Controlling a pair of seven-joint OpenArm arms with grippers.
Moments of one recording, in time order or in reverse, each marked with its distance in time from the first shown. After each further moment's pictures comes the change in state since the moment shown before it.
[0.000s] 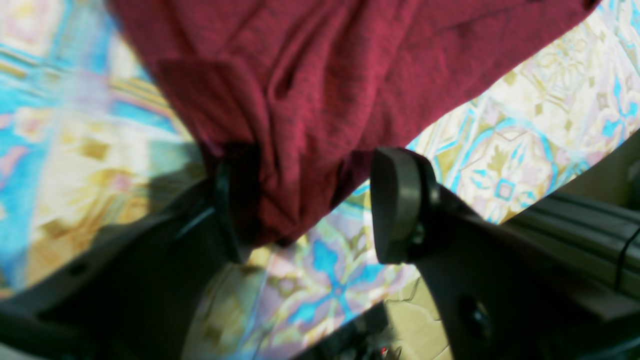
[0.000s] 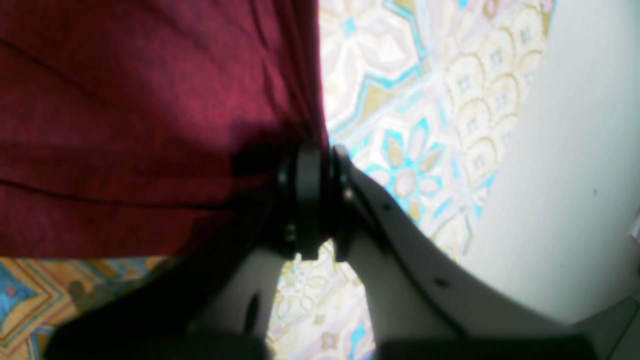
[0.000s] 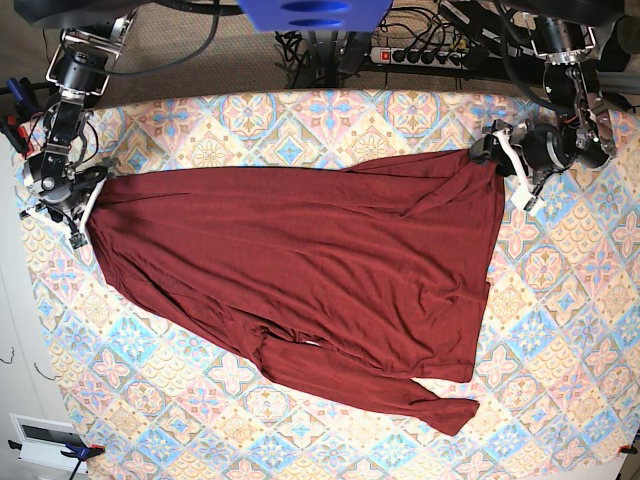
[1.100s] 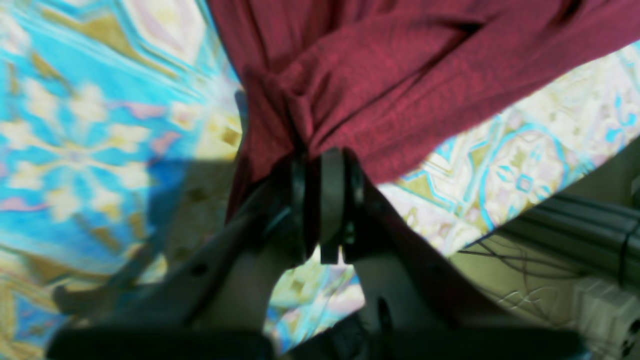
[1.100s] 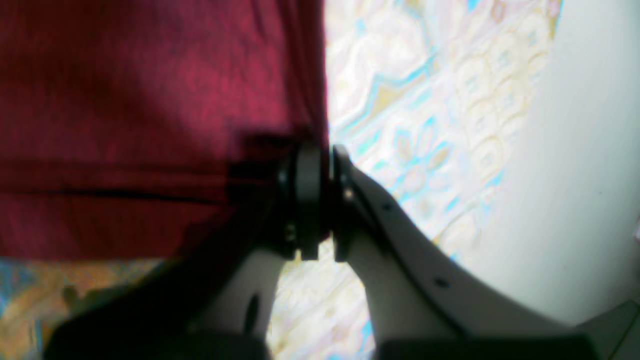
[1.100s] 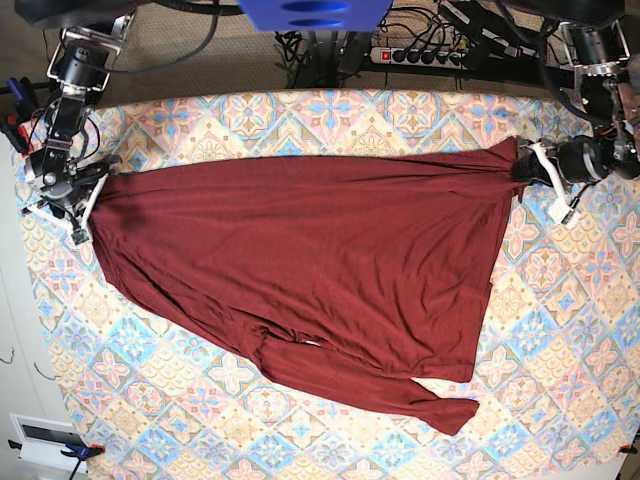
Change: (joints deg) left arm -0.4 -10.8 -1.0 -2.4 -7.7 -0.3 0.2; right arm -2.9 -0.2 0.0 1.2 0.3 0.1 0.5
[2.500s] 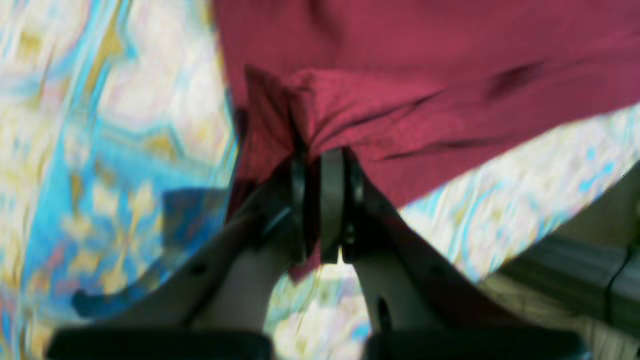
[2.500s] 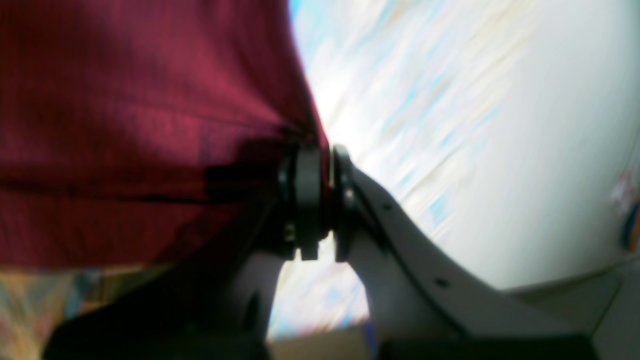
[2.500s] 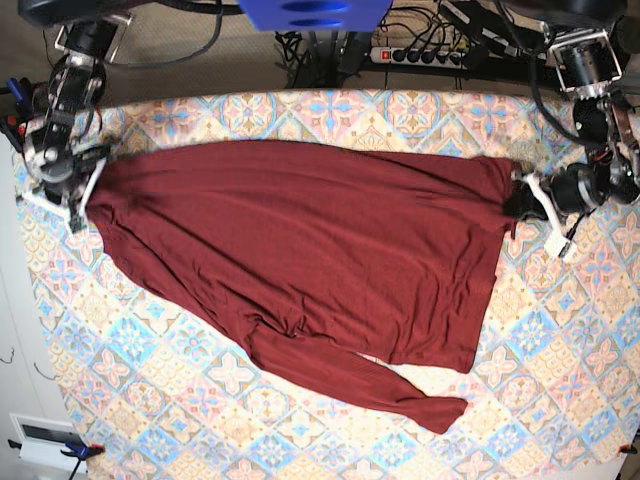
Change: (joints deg) left arm -9.0 4.9 0.0 0.3 0.2 0.3 0.6; right arm -5.0 -2.7 3.8 12.6 0.0 -0.1 -2.5
